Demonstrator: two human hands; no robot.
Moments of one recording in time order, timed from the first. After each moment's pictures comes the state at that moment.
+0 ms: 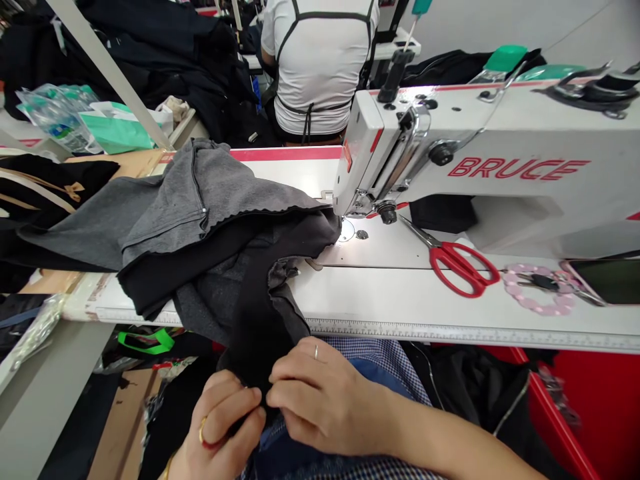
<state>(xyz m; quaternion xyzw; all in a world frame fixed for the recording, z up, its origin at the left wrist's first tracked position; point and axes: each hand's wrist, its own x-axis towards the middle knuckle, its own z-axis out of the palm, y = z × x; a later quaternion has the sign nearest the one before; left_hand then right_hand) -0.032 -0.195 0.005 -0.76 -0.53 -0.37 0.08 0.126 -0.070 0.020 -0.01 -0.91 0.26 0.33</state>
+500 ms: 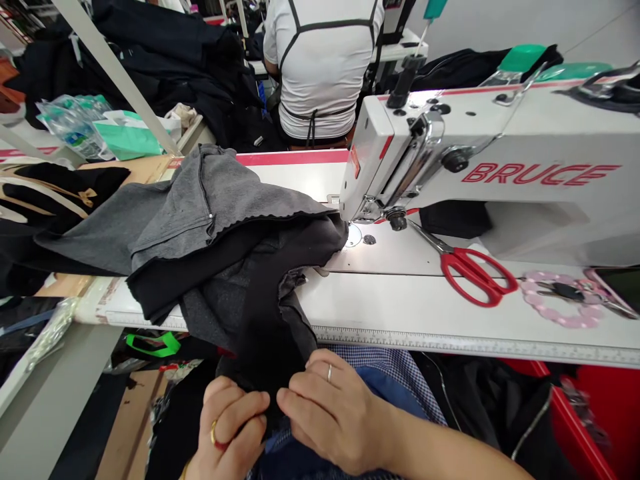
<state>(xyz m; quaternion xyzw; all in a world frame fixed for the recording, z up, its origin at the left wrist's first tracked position) -0.030 -0.201 -0.011 -0.73 -0.57 -0.37 0.10 0.126 -0.074 0.012 -0.03 -0.91 0.16 0.38</state>
